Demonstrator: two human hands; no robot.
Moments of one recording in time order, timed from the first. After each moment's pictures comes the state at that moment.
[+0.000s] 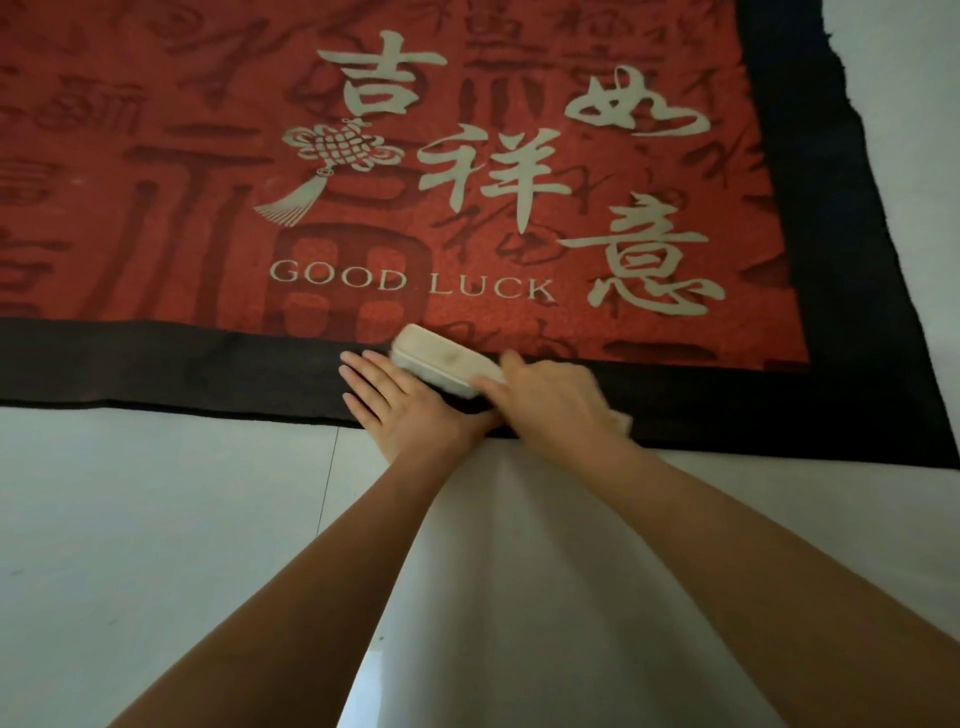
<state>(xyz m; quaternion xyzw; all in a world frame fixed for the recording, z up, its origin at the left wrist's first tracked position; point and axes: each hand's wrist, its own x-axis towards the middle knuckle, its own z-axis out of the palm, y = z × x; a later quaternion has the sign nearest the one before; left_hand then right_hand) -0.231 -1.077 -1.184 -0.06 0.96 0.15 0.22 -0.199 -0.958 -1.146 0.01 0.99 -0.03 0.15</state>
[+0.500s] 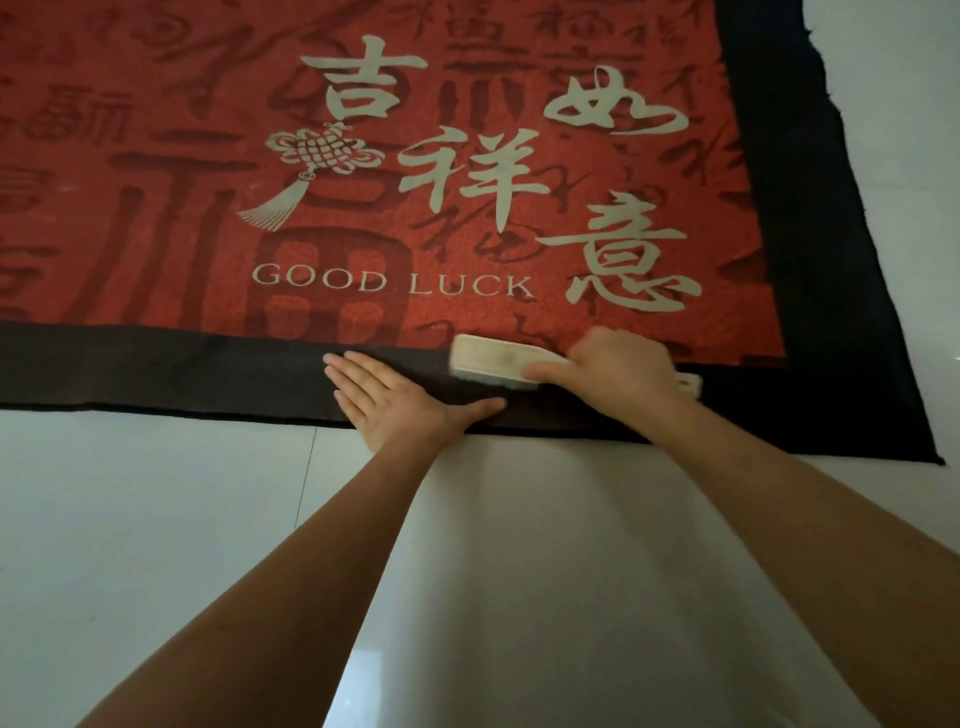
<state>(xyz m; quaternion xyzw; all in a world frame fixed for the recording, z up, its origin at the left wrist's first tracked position) -0.232 -1.063 -1.173 -0.09 0.95 0.15 0.27 -0.190 -0.877 -1.151 0.18 0.96 -0.11 0.18</state>
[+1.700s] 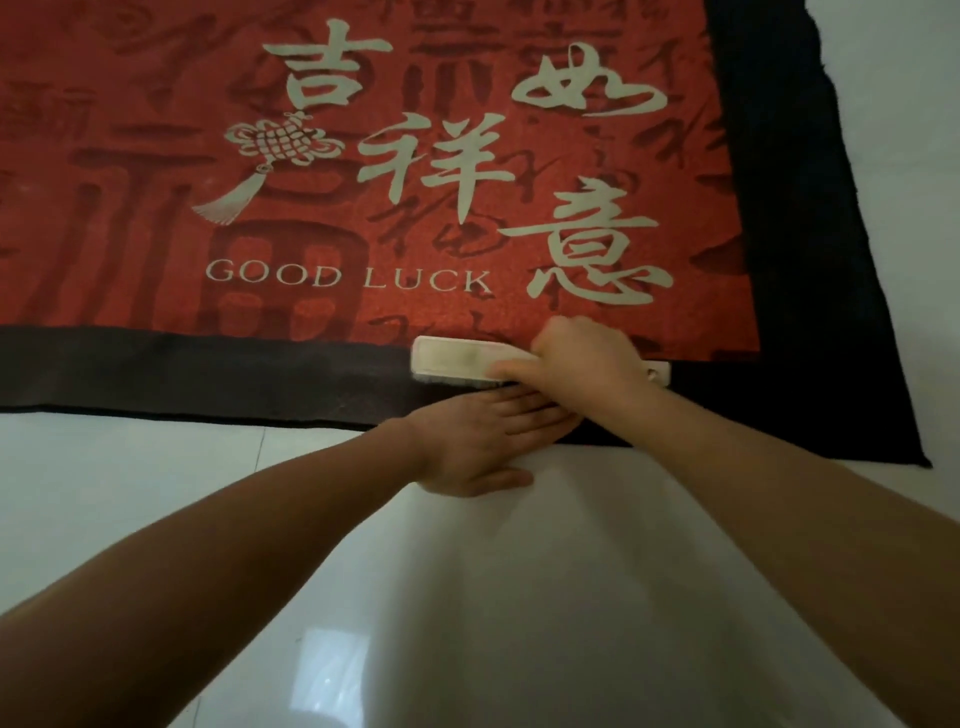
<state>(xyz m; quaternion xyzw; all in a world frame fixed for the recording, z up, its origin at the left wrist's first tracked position) -0.226 -1.014 -1.200 0.72 0.67 0.01 0.20 -0.191 -0.849 -1.161 0.12 0.97 -0.15 0.14</state>
